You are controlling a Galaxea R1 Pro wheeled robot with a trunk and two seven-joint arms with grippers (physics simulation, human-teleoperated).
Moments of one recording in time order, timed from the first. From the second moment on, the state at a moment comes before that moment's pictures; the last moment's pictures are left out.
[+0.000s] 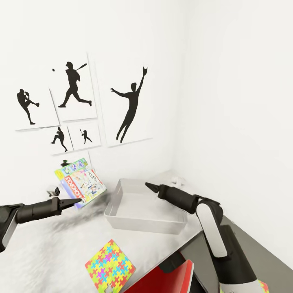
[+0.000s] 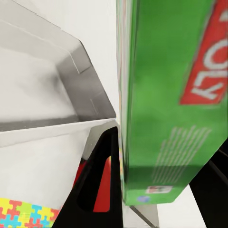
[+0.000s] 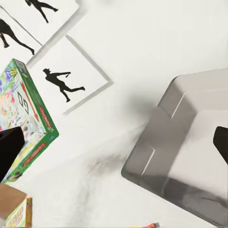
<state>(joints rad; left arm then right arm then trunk) -0.58 0.44 0.24 -1.01 0.16 1.01 -1.50 -0.47 0.09 0.12 -1.58 -0.69 0.85 0.15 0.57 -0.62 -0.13</state>
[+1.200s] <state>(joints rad) -1.20 0.02 0.05 -0.31 0.12 0.99 -0.72 -0.39 -0.06 -0.23 -1.58 -0.68 0.85 0.89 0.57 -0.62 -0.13</state>
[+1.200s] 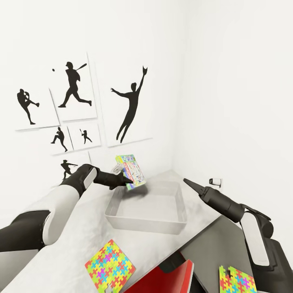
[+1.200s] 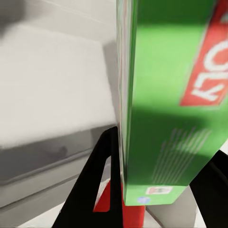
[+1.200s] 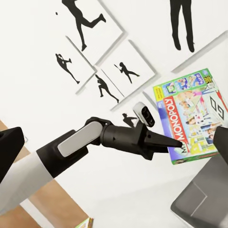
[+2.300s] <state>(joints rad) -1.20 0.02 -0.15 -0.32 0.09 1.04 -0.72 -0.40 -0.05 -0.21 -1.58 -0.66 0.89 0.81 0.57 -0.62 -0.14</state>
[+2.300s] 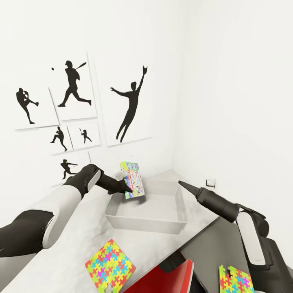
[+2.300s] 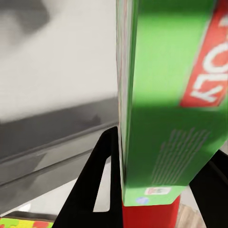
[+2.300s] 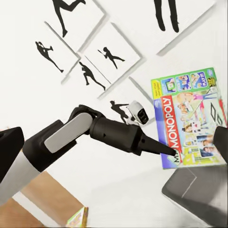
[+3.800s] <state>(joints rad) -1.20 0.03 -0.16 -0.31 0.10 1.04 -0.73 -0.99 0.00 -0.01 -1.04 -0.67 1.04 0.15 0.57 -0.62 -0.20</state>
